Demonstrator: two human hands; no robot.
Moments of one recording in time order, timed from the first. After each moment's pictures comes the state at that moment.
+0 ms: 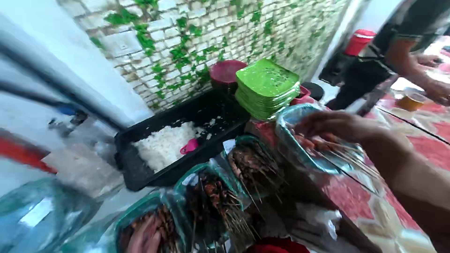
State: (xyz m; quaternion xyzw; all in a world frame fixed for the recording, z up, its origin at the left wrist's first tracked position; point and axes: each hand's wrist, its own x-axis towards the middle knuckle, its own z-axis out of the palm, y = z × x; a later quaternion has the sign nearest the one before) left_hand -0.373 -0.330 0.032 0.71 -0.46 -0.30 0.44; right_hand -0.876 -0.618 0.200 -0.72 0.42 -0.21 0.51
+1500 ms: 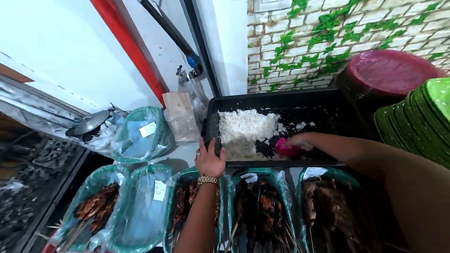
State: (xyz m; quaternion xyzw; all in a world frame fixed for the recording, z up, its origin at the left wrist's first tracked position) left_hand -0.275 -0.537 -0.018 0.95 -0.28 -0.08 0.14; right_hand -0.475 -0.845 -0.063 -0.67 0.48 0.29 0.48
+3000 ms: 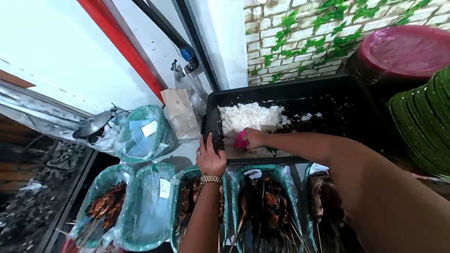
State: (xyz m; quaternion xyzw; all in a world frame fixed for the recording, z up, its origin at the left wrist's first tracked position) left_hand -0.273 -0.535 -0.029 0.94 -0.29 -0.02 0.18; right_hand -0.334 -0.757 -0.113 -0.95 0.10 0.16 0.26
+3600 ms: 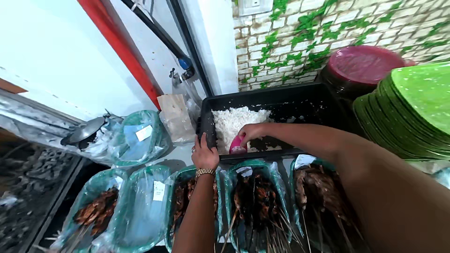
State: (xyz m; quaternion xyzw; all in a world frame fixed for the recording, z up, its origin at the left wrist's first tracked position) left_hand -0.276 -0.538 -0.021 0.94 -0.26 -0.06 0.20; right_hand -0.368 -0.773 -0.034 -0.87 0.07 0.18 0.46
